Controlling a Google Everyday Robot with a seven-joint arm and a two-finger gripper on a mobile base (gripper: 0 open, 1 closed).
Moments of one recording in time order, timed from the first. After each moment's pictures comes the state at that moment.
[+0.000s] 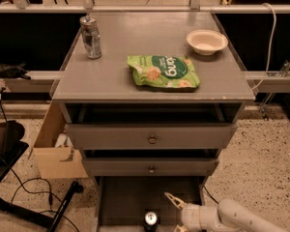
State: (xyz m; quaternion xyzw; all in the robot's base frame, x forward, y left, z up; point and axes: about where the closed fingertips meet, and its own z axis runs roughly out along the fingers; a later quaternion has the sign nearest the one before) arm 0.412 -0.092 0.303 -0.60 0.58 0.31 0.46
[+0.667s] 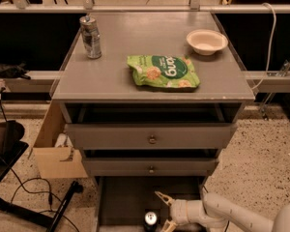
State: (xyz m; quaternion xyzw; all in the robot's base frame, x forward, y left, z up) arm 0.437 -0.055 0.256 -0.59 0.59 0.35 0.43
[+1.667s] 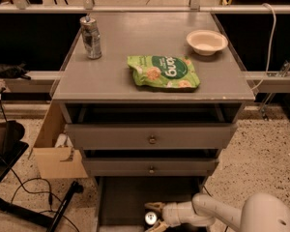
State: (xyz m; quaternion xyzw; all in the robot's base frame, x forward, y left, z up) arm 0.435 -0.021 0.198 -0.55 0.61 0.42 0.38
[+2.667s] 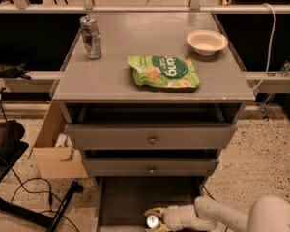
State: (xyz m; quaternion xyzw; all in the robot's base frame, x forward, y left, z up) arm 0.416 -0.022 0.208 -0.55 0.61 0.43 0.38
